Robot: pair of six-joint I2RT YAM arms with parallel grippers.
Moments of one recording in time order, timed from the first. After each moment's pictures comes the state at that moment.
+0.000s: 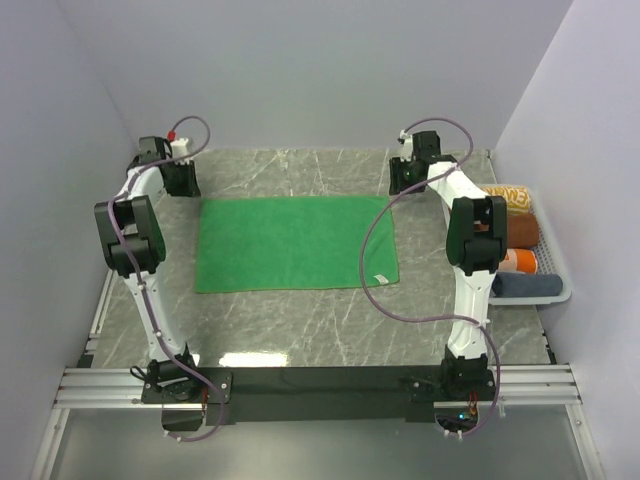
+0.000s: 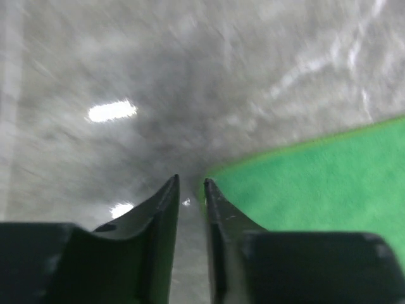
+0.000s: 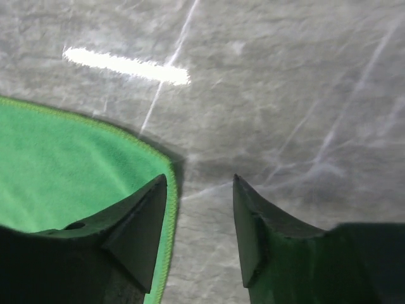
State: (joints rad) left arm 0.21 2.22 1.74 -0.45 0.38 0.17; right arm 0.08 2.24 1.80 -0.50 -0.19 -0.02
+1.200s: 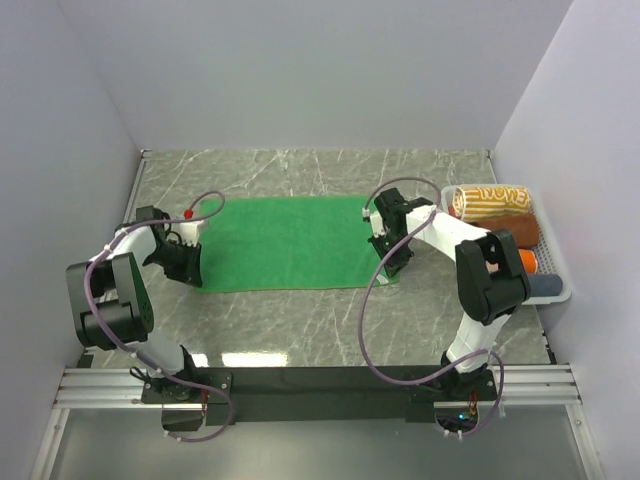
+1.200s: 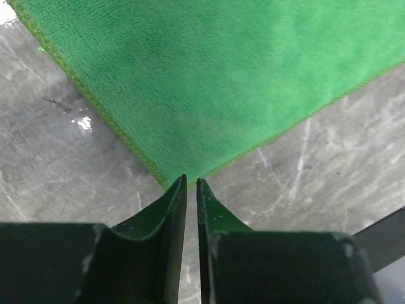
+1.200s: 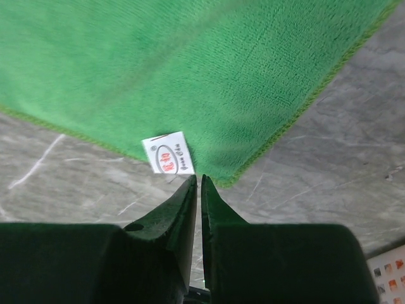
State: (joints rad) left arm 0.25 1.58 0.93 -0.78 0.44 0.53; right arm 0.37 1.76 1.18 -0.84 -0.09 -0.08
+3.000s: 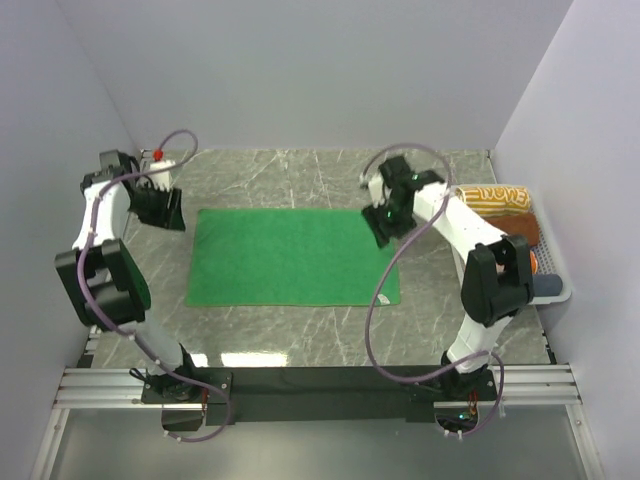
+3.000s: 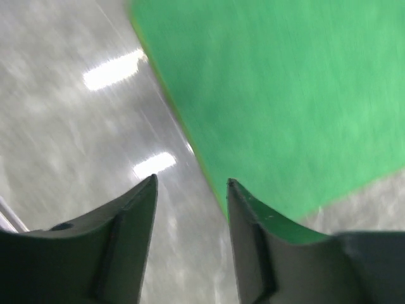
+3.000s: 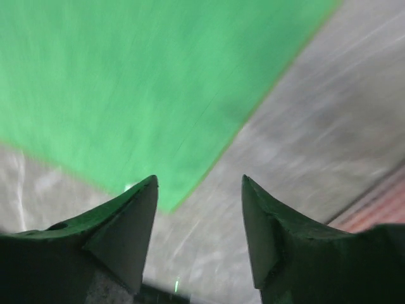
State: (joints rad) left arm 0.32 1.70 1.43 -0.96 0.46 0.57; right arm 0.38 1.74 1.40 -0.96 -0.07 -0.19
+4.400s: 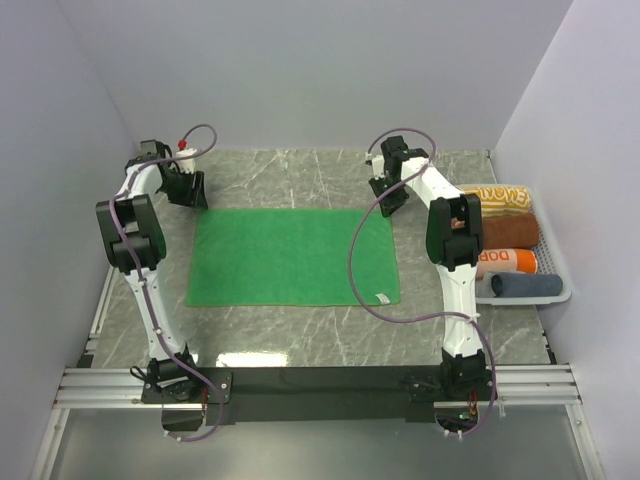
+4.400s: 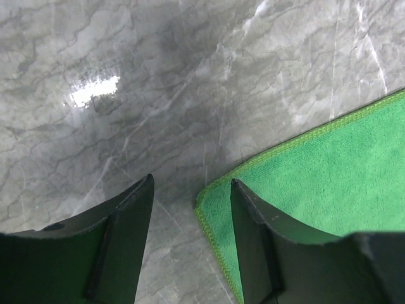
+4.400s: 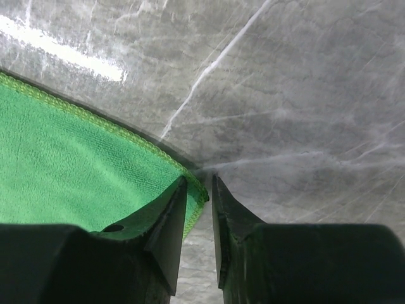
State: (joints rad) left arm 0.22 2.31 1.89 -0.72 0.47 0.38; right arm 0.21 2.37 2.03 -0.91 -0.07 -0.23
